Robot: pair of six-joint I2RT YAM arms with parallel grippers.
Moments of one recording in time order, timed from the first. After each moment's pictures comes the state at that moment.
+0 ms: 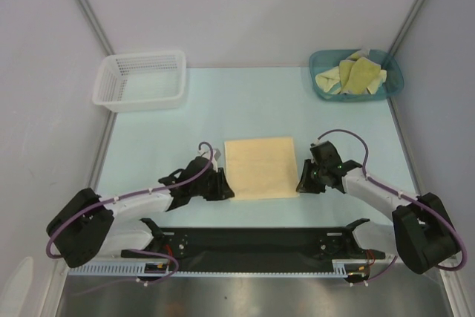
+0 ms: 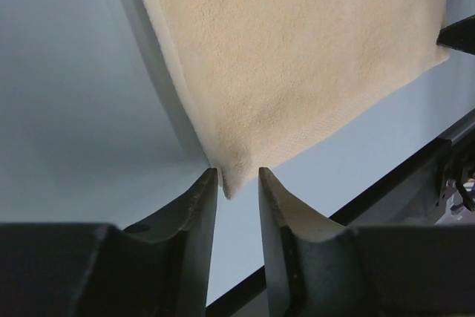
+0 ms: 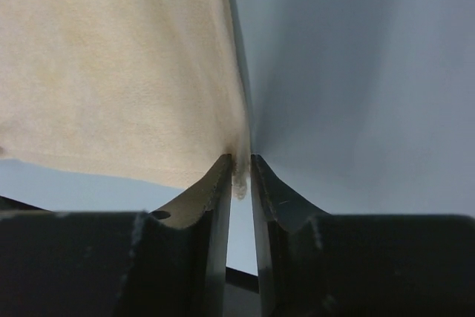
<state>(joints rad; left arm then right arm) -0.78 1.19 0.40 0.00 0.13 -0.79 0.44 1.20 0.53 -0.40 -0.15 0.63</state>
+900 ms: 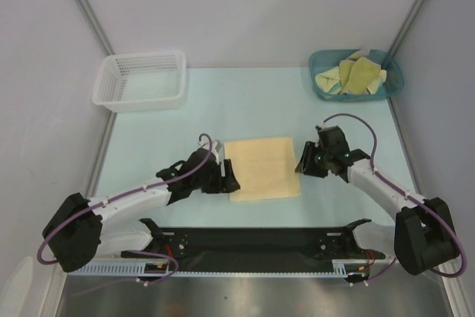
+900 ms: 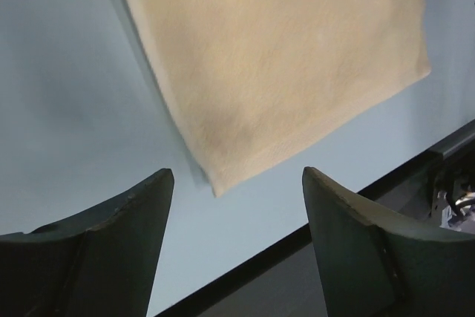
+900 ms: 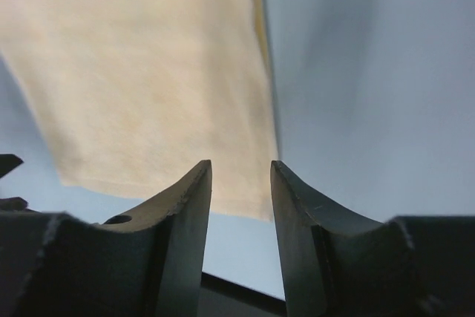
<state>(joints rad) -0.79 1.15 0.48 -0.16 0.09 -0.80 0.40 1.18 0.61 -0.44 -0.13 0.59</state>
